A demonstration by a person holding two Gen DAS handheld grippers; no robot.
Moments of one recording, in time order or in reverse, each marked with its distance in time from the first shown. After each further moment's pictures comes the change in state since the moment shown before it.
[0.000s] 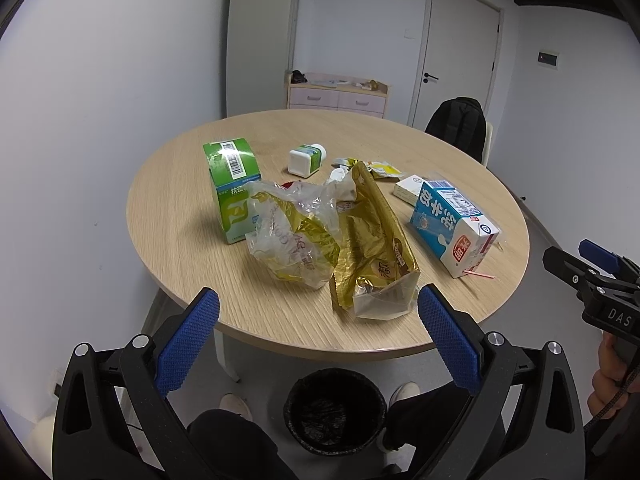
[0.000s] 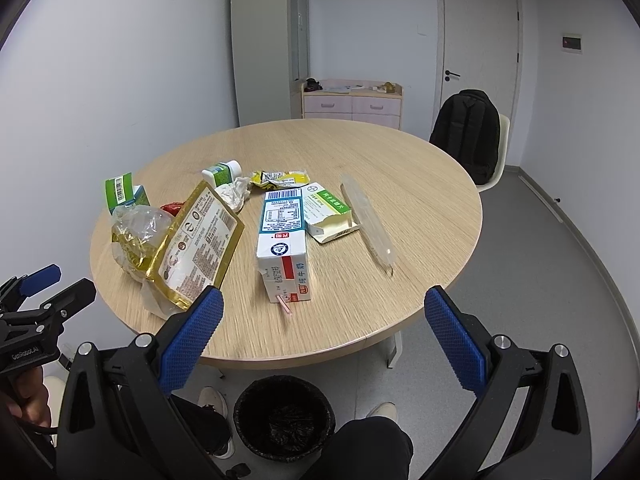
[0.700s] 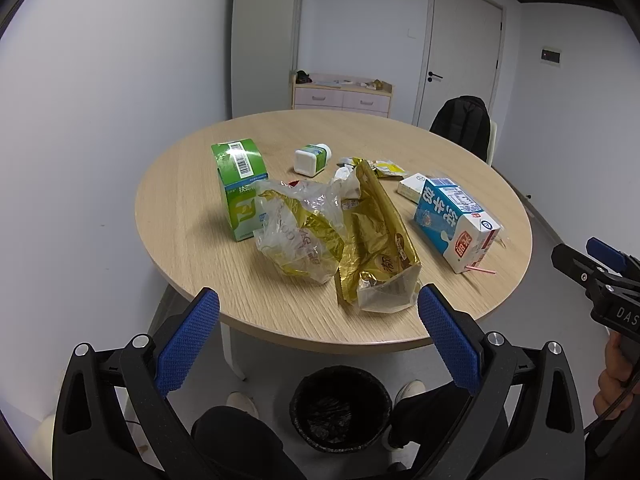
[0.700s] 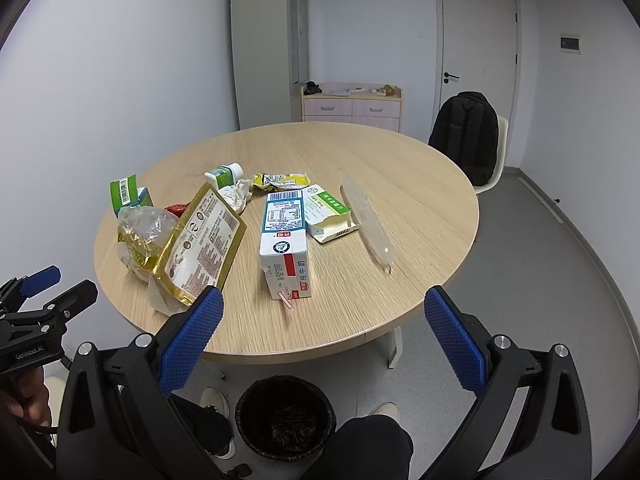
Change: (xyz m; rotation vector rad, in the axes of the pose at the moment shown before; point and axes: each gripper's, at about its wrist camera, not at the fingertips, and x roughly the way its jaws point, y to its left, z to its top) left arm -0.009 -0.001 -0.002 0.006 0.000 0.025; right arm -0.009 0.000 0.001 0.003 -0.004 0.001
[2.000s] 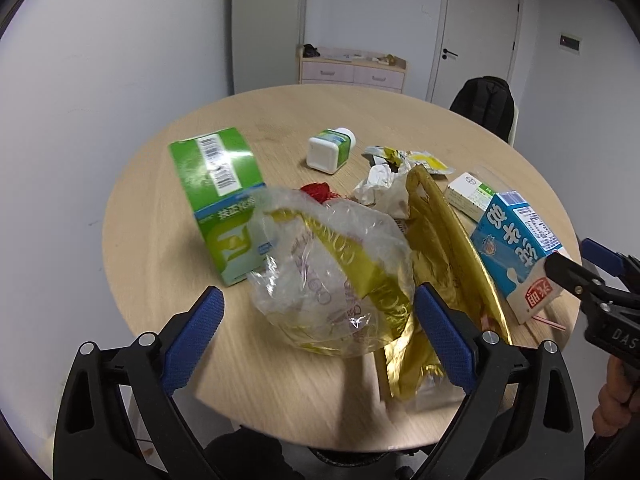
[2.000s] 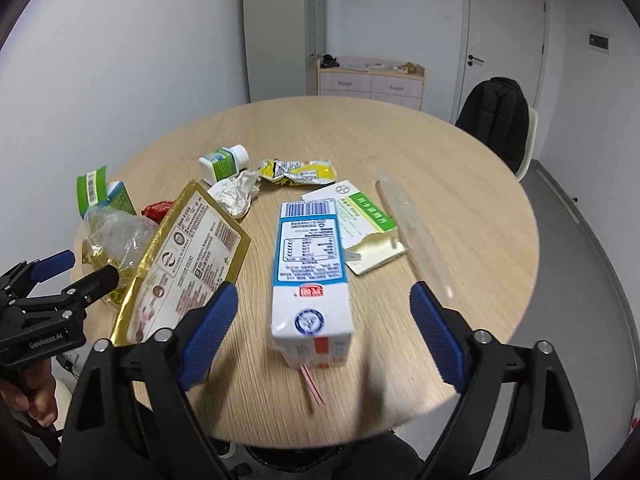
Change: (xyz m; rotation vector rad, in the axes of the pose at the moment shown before) left arm 0.106 0.020 0.047 0.000 0.106 0.021; right arm 0.108 0.030 0.038 -0.049 0.117 0.043
